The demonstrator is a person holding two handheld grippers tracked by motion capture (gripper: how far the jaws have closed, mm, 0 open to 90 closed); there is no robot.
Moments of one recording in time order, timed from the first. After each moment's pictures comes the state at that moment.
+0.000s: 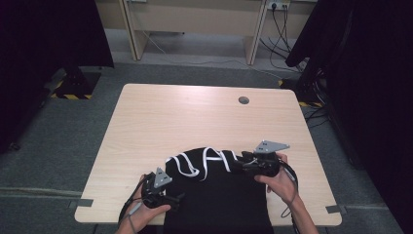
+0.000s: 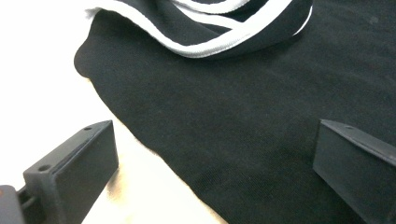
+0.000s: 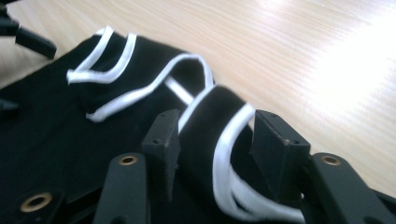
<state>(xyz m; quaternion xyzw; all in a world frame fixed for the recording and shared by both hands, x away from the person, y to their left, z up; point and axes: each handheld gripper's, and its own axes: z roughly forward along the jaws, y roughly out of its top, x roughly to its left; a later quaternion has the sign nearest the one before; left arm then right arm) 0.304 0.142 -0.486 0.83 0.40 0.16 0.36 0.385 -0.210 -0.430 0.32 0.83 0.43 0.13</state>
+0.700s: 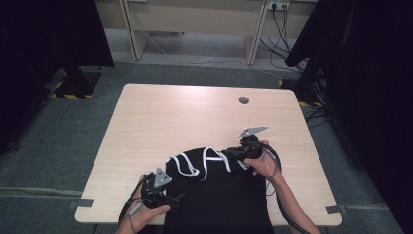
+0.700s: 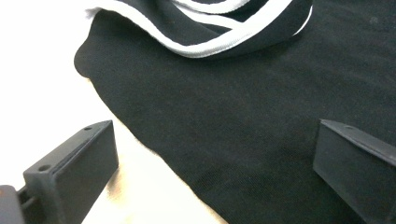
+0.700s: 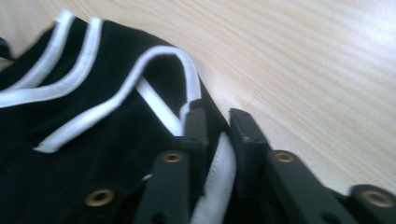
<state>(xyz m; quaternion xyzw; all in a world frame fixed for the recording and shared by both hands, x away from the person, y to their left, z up) 0.304 0.142 -0.486 0.83 0.40 0.16 0.36 0.446 -0.181 -0.451 0.34 0.86 0.38 0.04</state>
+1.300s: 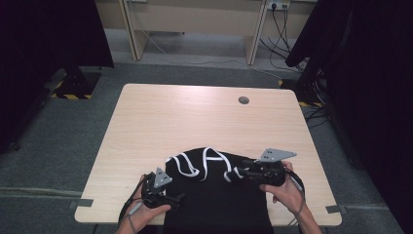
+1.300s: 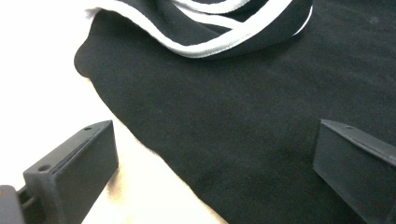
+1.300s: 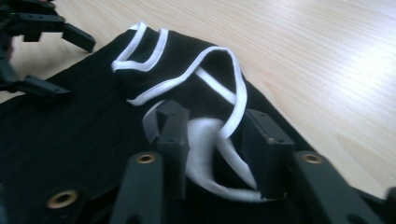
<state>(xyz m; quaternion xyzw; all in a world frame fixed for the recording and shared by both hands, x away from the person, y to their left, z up) 0.304 0.142 -0.486 0.83 0.40 0.16 0.36 0.350 -0.221 -0.421 0.31 0.84 0.44 0.10</state>
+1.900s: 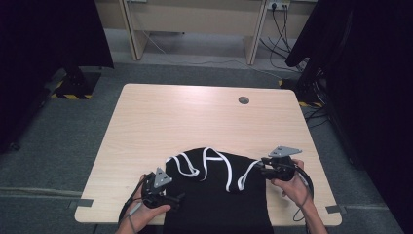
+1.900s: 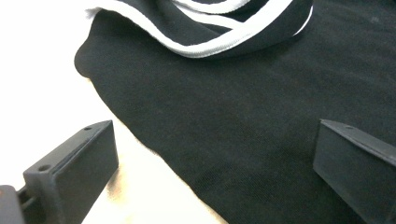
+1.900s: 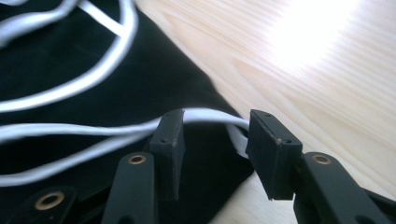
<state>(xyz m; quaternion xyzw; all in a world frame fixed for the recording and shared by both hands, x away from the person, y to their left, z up) 0.304 0.142 -0.486 0.83 0.40 0.16 0.36 0.381 -0.261 -0.452 0.39 0.84 0.34 0.16</state>
